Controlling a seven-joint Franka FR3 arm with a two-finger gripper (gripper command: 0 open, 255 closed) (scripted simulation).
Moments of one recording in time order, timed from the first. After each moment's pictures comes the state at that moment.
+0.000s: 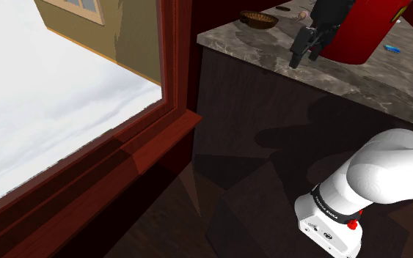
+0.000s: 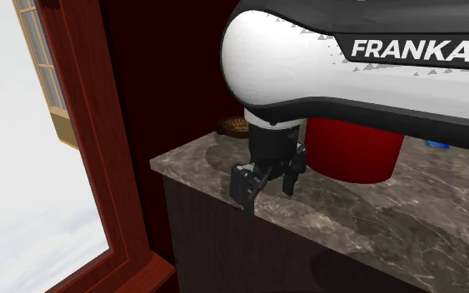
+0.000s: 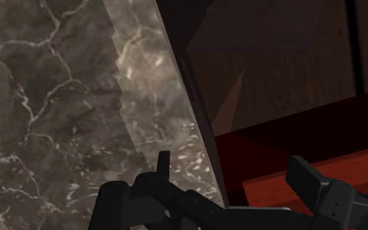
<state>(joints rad) -0.01 -0.83 0.03 -2.35 -0.05 1.58 0.04</state>
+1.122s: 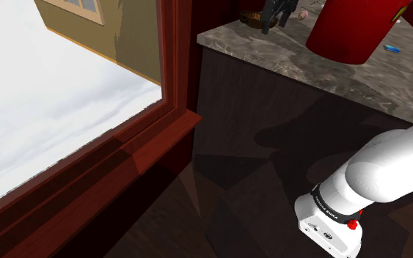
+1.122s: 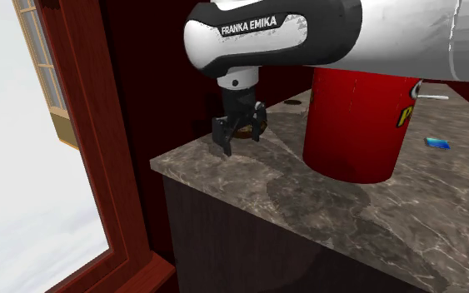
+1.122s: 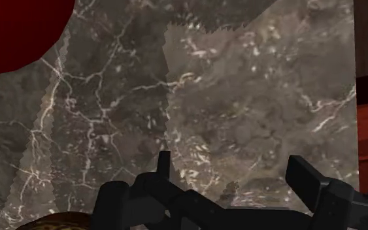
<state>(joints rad) -0.04 -0.29 -0.04 -1.90 -0.16 1.71 -0.12</state>
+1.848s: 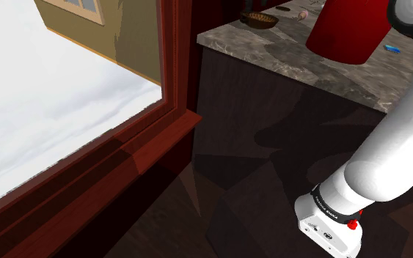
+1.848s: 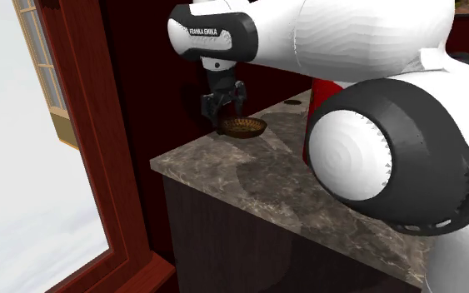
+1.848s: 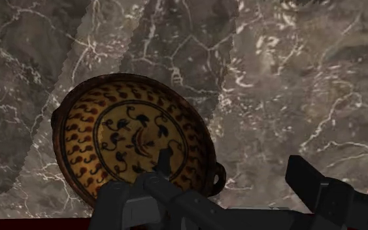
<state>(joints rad) -0.07 0.16 -0.07 -1.32 -0.18 1.63 -0.24</state>
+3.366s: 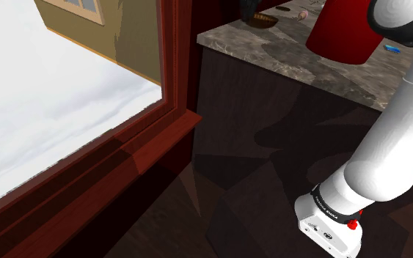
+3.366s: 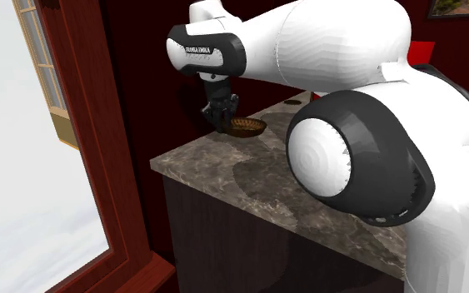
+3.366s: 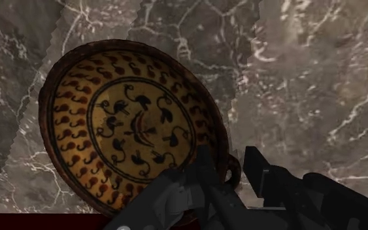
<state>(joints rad) -0.07 0.24 -0.07 -1.28 -0.19 1.68 -0.24</state>
